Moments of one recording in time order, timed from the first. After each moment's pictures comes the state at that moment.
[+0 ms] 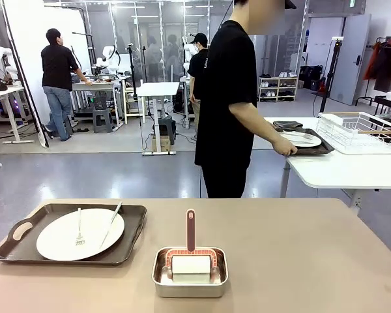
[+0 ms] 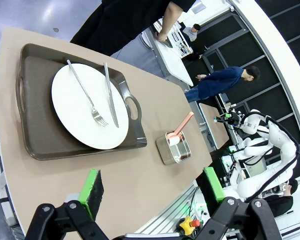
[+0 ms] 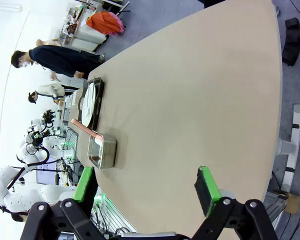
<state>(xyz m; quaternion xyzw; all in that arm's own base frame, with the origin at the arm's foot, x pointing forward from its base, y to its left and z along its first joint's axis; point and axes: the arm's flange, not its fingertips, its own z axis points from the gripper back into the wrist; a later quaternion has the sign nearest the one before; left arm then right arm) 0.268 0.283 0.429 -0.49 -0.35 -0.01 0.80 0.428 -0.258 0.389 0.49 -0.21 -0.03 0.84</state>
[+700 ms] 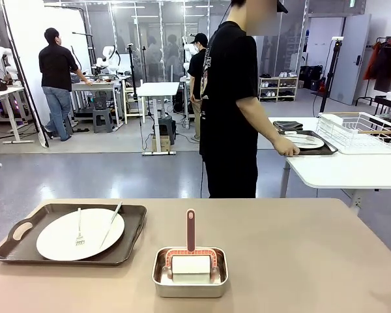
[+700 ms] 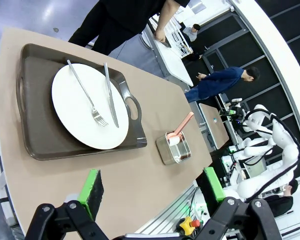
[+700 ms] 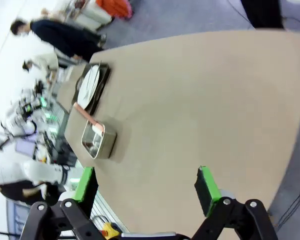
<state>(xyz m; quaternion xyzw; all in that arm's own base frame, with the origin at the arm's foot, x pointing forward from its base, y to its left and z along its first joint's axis) 0.268 0.284 0.429 -0.49 -0.35 -0.01 0.80 0.457 -0.215 0.450 0.46 -0.23 0.10 0.85</state>
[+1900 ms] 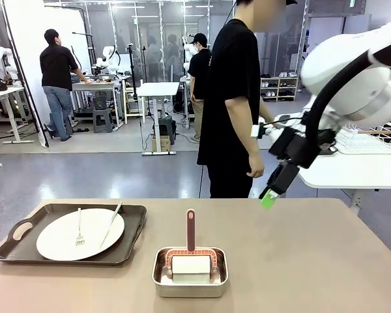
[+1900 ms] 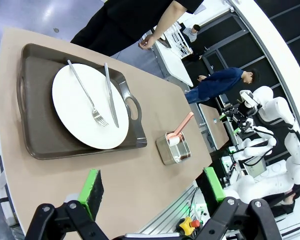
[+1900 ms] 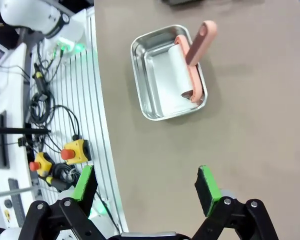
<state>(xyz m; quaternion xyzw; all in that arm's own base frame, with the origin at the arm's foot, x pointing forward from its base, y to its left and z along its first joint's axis) 0.267 0.284 0.429 -0.49 -0.35 -0.01 0.80 0.432 0.186 0.501 0.29 -0.05 0.57 0.77</state>
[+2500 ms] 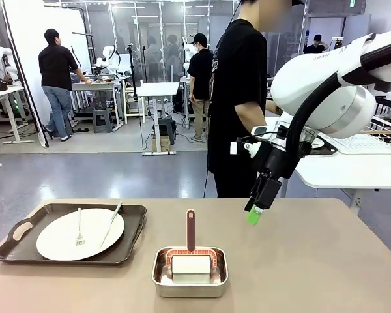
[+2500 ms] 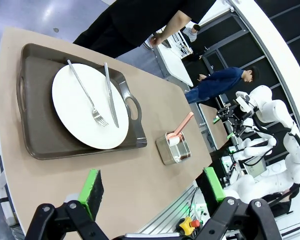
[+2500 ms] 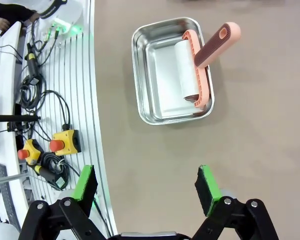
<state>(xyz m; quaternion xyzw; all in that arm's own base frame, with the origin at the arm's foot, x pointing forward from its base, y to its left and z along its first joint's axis) 0.267 0.284 0.429 -0.49 -0.35 -0.01 0.80 0.431 0.215 0.482 0.26 -0.04 0.60 0.75</state>
